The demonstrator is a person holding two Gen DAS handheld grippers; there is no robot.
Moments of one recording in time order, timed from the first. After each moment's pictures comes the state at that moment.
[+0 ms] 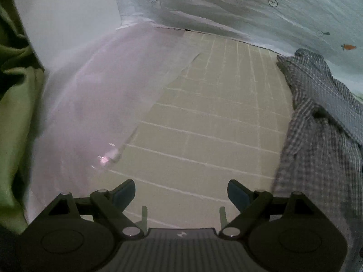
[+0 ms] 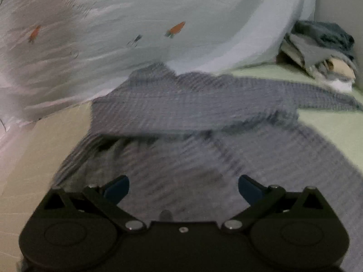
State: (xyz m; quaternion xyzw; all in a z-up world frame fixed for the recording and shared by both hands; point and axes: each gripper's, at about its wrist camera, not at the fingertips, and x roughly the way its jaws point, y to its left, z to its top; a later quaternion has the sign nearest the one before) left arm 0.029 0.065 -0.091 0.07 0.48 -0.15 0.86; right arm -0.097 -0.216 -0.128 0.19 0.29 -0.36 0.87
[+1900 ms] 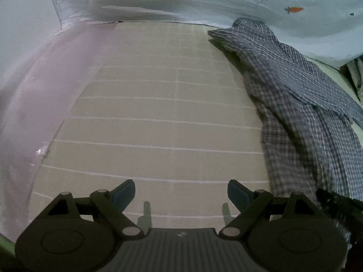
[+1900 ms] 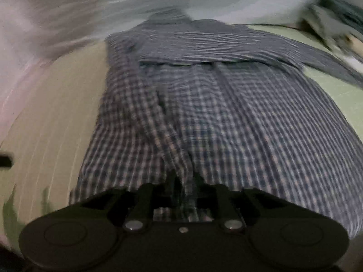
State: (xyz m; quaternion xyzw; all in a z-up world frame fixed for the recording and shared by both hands) left arm -0.024 -0.037 -0.105 0.10 0.50 -0.23 0.83; right arm -0.161 -0.230 -0.148 0.16 0.42 -0.23 0.86
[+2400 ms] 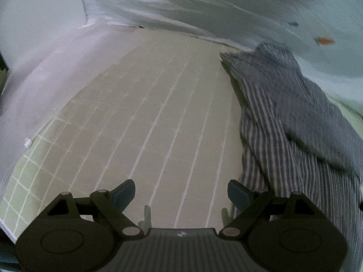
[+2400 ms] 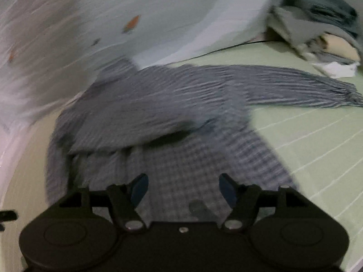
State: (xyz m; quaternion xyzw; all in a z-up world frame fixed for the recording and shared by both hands) left arm -0.003 -0.103 -0.105 0.01 0.49 -0.12 0.86; right arm -0.177 -0.417 -0.109 0.24 0.33 -0.30 0.86
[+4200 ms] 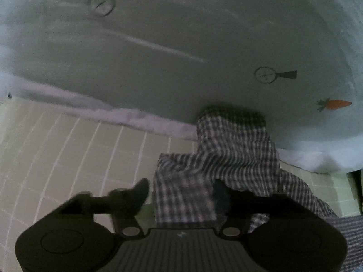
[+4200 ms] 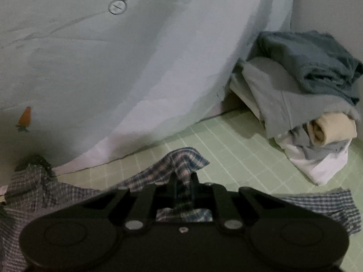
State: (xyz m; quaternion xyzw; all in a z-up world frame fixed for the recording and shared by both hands) left arm 0.243 -0.333 -0.135 -0.01 0.45 -0.27 0.85; right arm -0.082 -0.655 -0.078 0.19 0.27 -0.41 0.85
